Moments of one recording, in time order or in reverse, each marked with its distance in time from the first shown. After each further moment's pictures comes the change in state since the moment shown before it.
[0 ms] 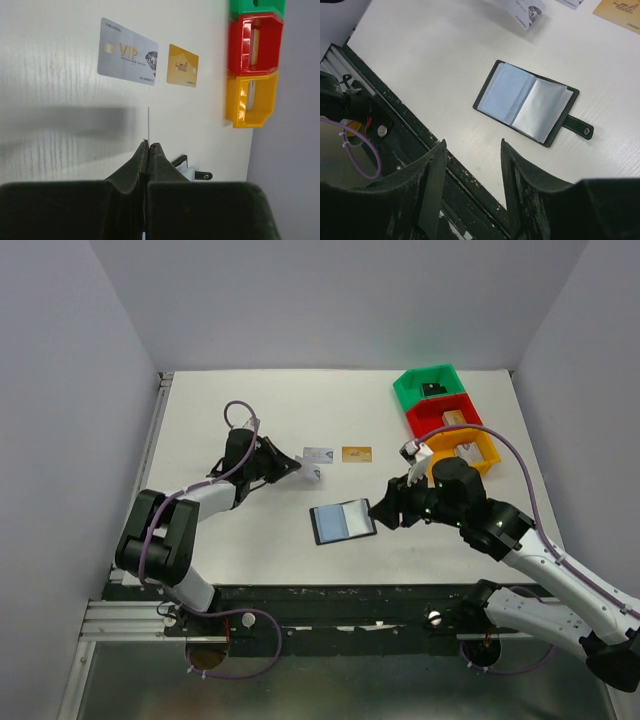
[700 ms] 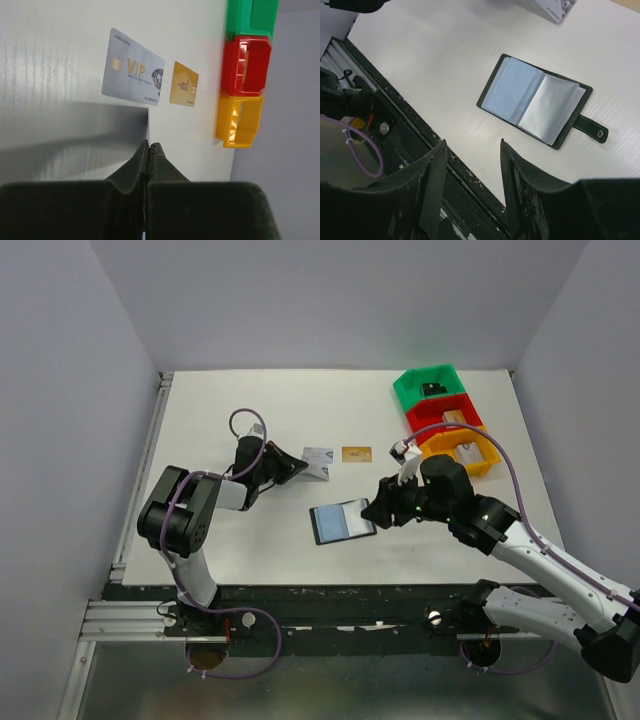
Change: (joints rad) left arm -0.017 0.222 -0.007 0.300 -0.035 -0.162; right arm 0.000 0.077 -0.016 0.059 -0.037 0.021
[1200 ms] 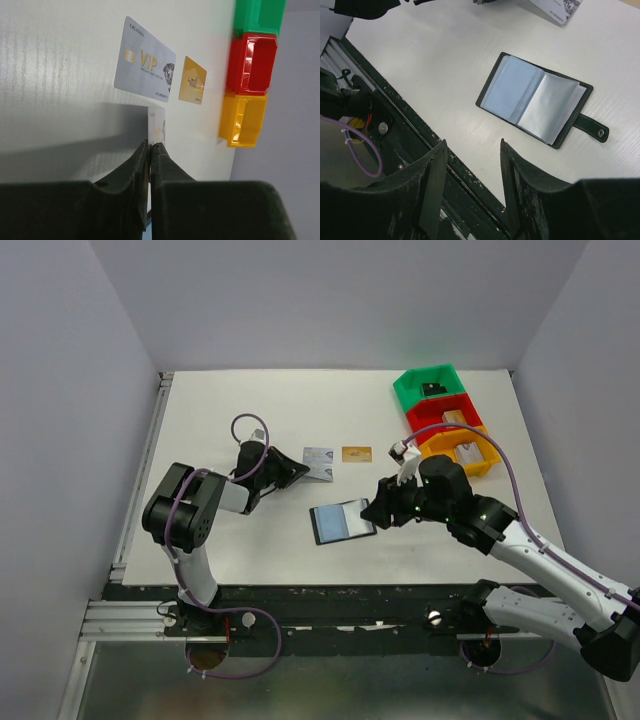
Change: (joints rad) left arm -0.017 0.053 -0.034 0.074 -0.004 -0.031; right arm 0.000 0.005 -0.008 0.008 -0.003 0.005
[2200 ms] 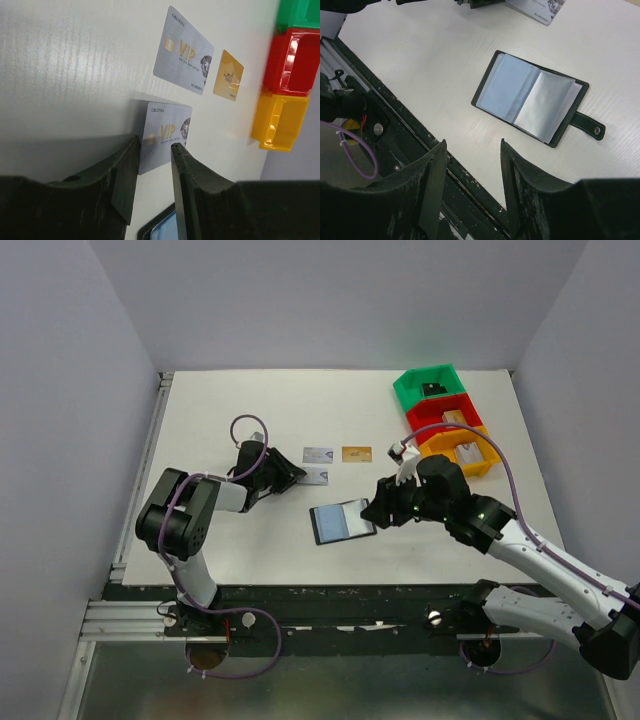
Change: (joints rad) left arm 0.000 -0.047 0.002 -0.179 -0.050 0.092; right arm 0.000 0.013 -0.002 -0.002 0.013 0.000
